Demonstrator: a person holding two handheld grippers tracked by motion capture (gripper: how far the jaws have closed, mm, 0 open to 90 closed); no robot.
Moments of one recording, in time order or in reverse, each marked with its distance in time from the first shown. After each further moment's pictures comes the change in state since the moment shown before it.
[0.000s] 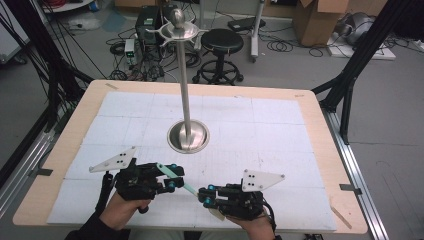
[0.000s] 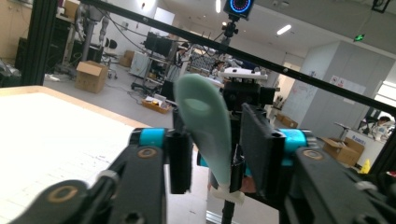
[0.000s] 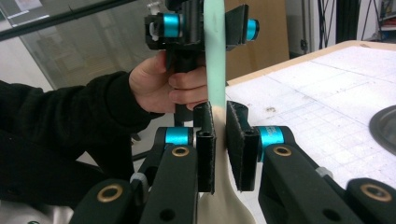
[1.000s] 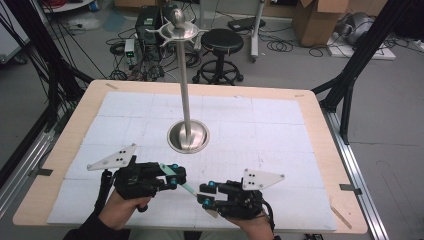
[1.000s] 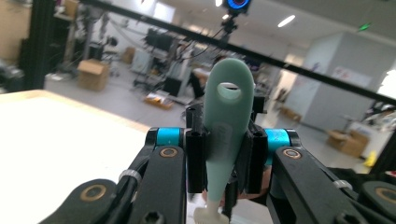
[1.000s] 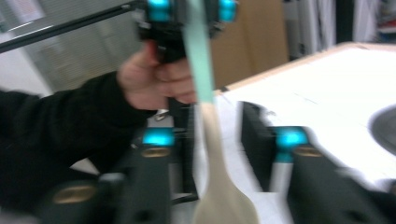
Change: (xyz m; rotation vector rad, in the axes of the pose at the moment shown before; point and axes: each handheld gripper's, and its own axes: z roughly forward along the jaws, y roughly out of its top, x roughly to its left) left arm -0.013 0.021 0.008 0.062 0.043 0.035; right arm -0.003 -0.002 0.002 -0.026 -0.024 0.038
